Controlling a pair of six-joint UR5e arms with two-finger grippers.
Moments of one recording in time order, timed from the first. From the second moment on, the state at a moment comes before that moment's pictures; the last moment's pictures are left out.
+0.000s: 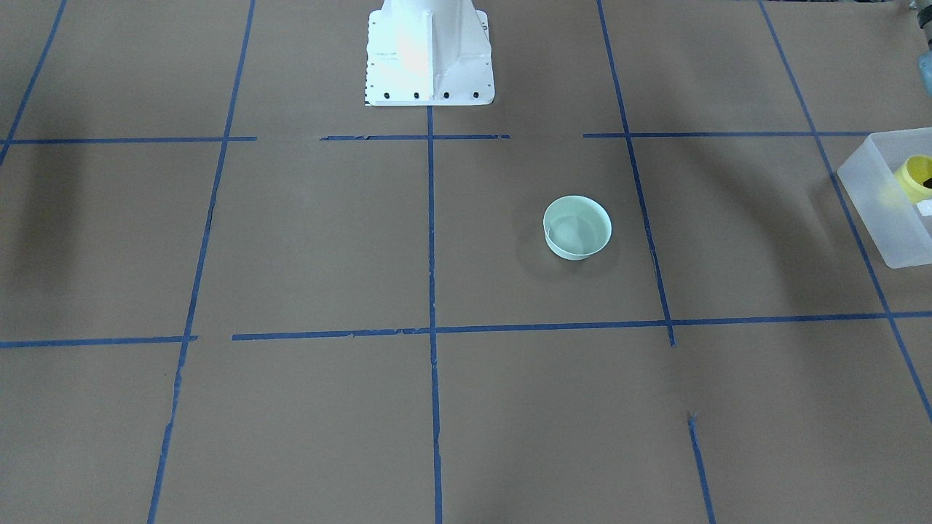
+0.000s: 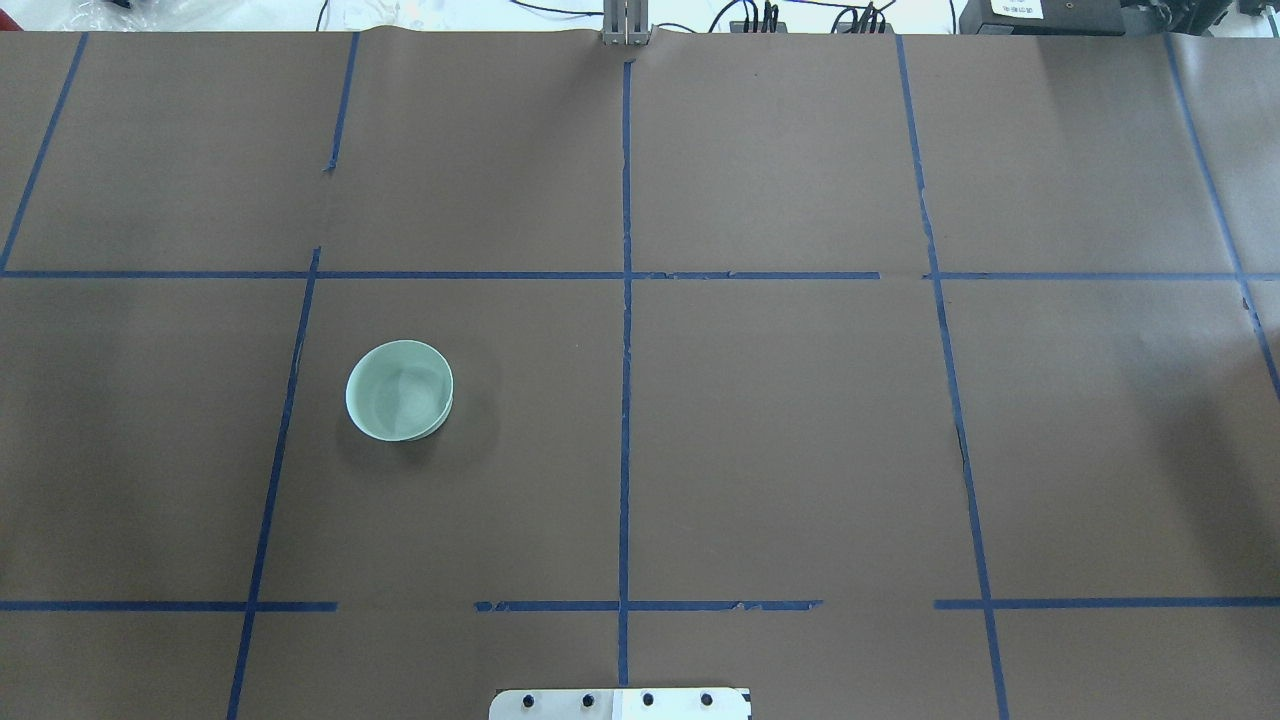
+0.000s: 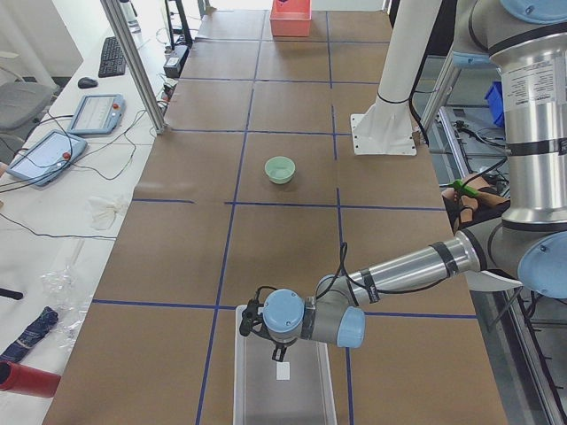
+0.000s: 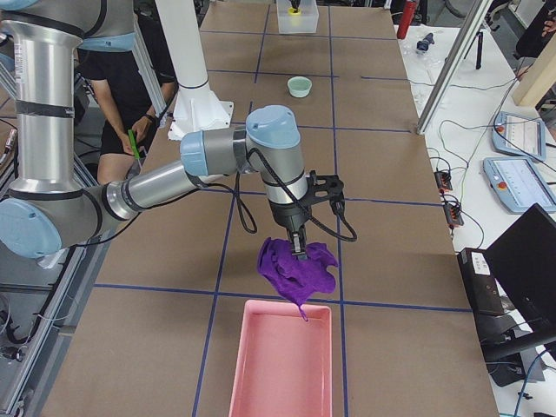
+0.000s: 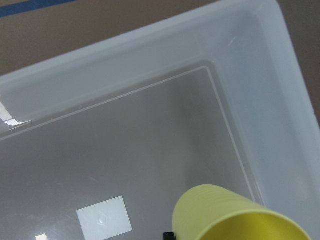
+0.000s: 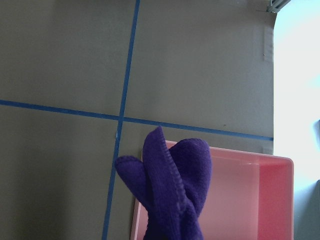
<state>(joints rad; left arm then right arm) -1.47 -1.39 -1.34 -2.13 -2.42 0.12 1.77 -1.66 2.05 -1.84 2.13 -0.19</state>
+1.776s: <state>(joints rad) -1.49 -1.60 -1.73 -1.86 -2.29 -0.06 1.81 -1.76 1.67 -1.49 2.24 -0.21</state>
